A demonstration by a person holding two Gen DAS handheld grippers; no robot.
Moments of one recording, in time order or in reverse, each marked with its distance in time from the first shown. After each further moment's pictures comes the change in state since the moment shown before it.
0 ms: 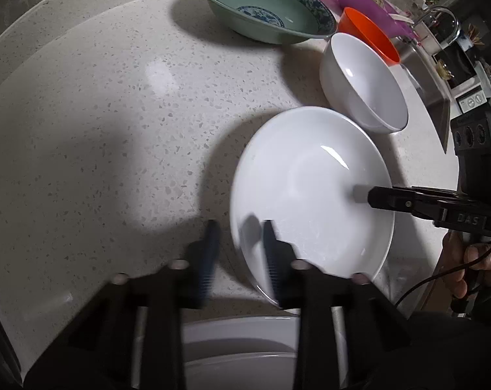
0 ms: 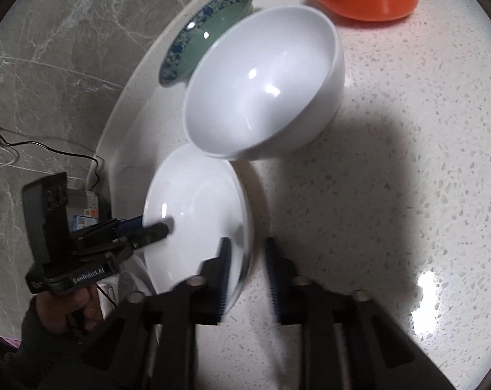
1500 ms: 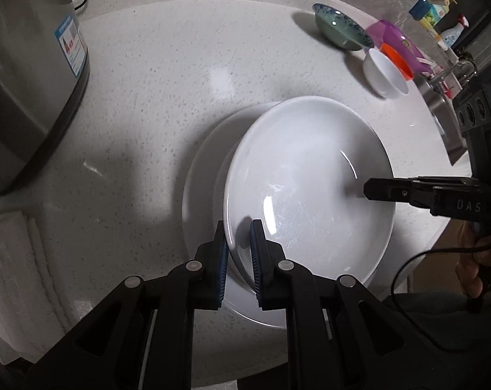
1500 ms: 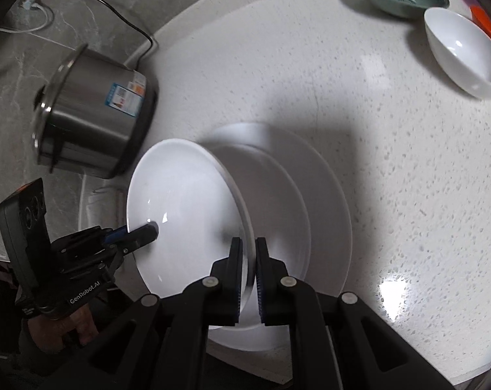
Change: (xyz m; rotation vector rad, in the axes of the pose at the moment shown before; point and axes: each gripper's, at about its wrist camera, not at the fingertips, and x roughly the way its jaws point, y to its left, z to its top) left arm -0.088 0.040 -0.199 -0.284 -0.161 0.123; right arm 0.043 0.162 -0.108 -0.299 0.199 -0.085
